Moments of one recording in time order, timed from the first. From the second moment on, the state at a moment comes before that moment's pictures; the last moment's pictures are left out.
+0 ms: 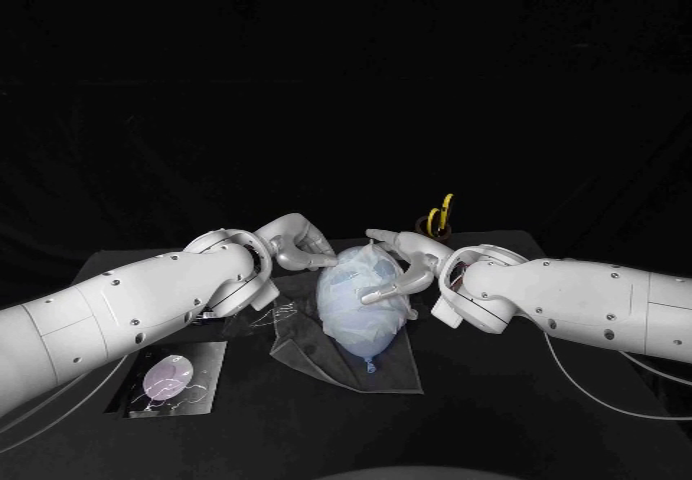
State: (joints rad) left arm 1.25 -0.53 -0.12 1.24 -0.89 -0.19 -0.02; left_hand 1.69 -0.05 0.07 0.29 0.05 1.01 0.16 0.30 0.21 0.95 0.11 0.50 0.11 0.83 0.08 0.87 0.38 0.17 0.87 0.26 0.27 0.24; right arm 1.23 -0.82 -0.22 1.51 -0.83 -0.35 -0.01; right_hand 1.36 -0.30 -0.27 0.30 0.08 0.11 0.13 0.03 0.08 0.25 0.28 0.13 0.07 0.09 0.28 0.03 0.04 0.07 0.14 0.29 0.03 0.12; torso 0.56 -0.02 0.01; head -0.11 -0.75
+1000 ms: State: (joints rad) left arm 1.25 -0.54 -0.12 1.25 -0.91 -0.30 0.02; left_hand 1.44 -0.21 0.66 0.04 0.11 1.13 0.12 0.35 0.27 1.13 0.06 0.50 0.16 0.97 0.02 0.94 0.38 0.15 0.68 0.19 0.80 0.69; right arm 1.23 -0.82 -0.22 1.52 -0.83 -0.35 -0.01; right_hand 1.37 -0.29 -0.26 0.30 0.08 0.11 0.13 0.03 0.09 0.25 0.28 0.14 0.07 0.09 0.28 0.03 0.04 0.07 0.14 0.30 0.03 0.12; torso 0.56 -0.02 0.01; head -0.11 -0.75
